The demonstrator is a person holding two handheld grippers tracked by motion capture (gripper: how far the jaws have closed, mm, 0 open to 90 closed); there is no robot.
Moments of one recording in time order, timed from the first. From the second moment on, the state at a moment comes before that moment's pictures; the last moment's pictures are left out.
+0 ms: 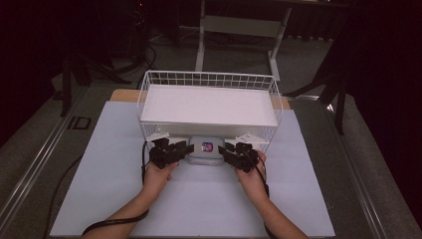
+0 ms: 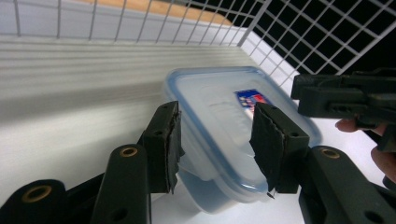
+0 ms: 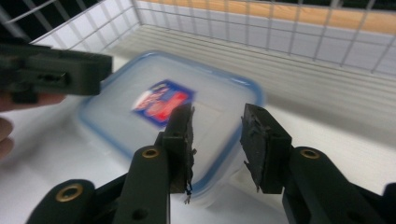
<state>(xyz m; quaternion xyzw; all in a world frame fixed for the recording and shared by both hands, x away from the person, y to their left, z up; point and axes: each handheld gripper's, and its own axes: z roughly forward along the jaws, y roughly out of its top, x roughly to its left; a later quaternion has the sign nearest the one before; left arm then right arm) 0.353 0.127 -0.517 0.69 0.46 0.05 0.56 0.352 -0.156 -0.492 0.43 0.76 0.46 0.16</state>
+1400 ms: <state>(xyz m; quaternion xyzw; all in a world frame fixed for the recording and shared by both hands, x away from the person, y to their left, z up) 0.292 0.153 -0.510 0.70 0.41 0.16 0.56 0.343 -0.102 -0.525 0.43 0.80 0.39 0.16</state>
